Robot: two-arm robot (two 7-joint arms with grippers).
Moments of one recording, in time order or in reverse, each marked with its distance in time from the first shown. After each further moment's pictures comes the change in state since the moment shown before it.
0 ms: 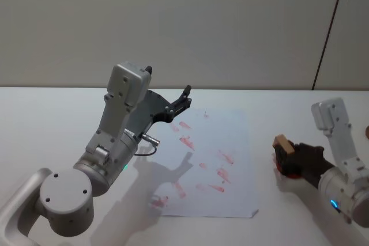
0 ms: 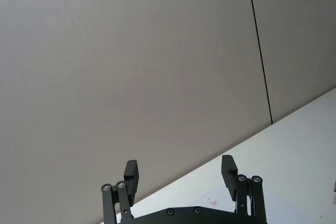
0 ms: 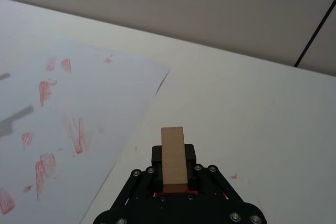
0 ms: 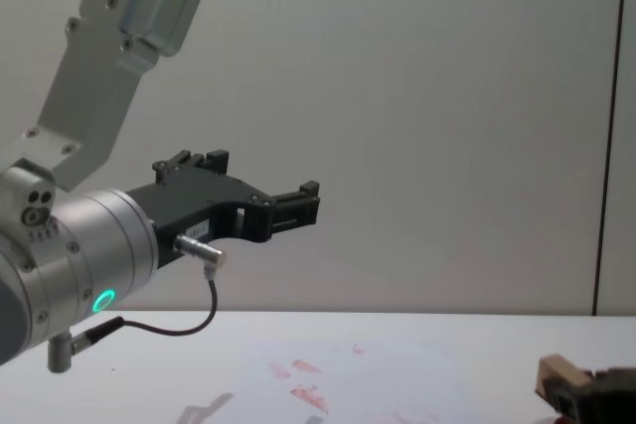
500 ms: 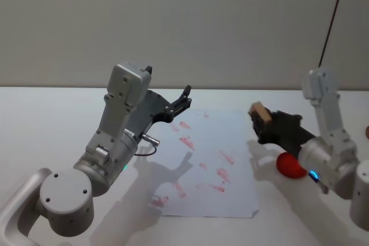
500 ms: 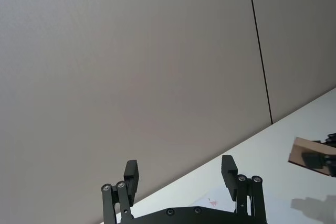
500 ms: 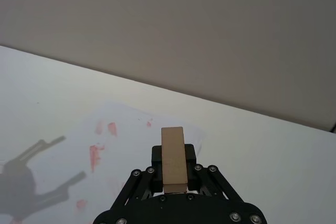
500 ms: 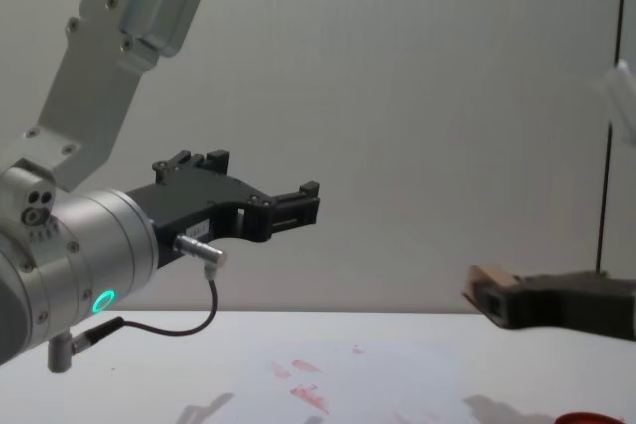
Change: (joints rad) left arm 0.000 0.000 0.000 0.000 0.000 0.000 0.000; right arm 0.090 -0.065 -0.014 0.005 0.024 -0.055 0.059
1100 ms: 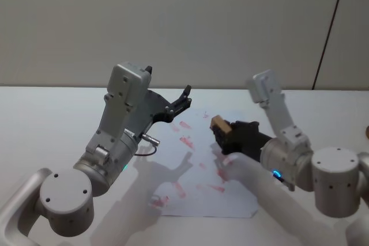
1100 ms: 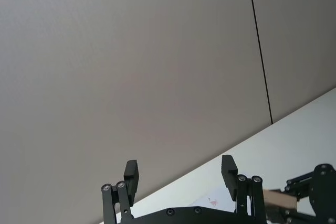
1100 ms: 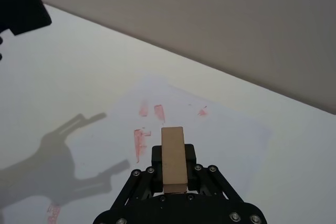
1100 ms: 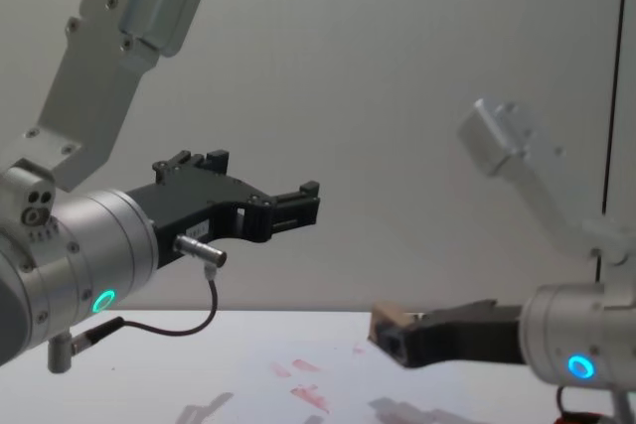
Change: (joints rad) left arm 0.000 0.000 0.000 0.000 0.000 0.000 0.000; right arm 0.116 -0.093 -0.076 0.157 -0.124 0.072 0.127
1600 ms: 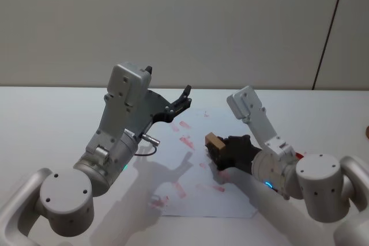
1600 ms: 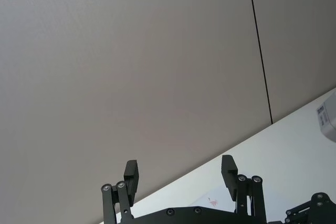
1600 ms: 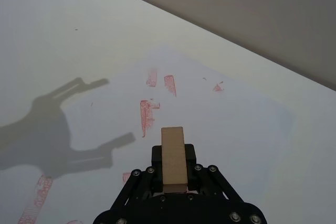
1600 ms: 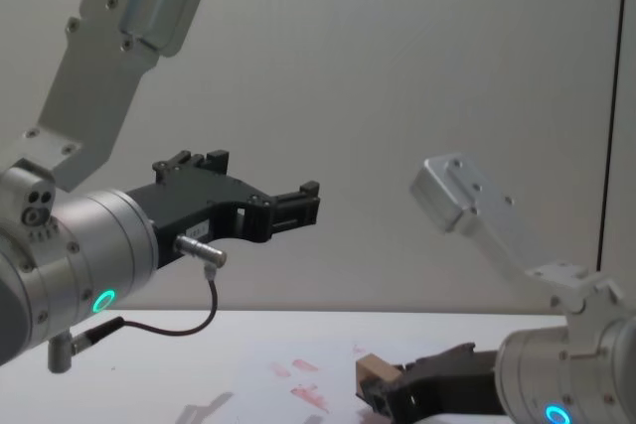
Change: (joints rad) left arm 0.000 0.000 0.000 0.000 0.000 0.000 0.000; right arm 0.021 -0.016 -0.037 0.078 -0.104 0.007 0.034
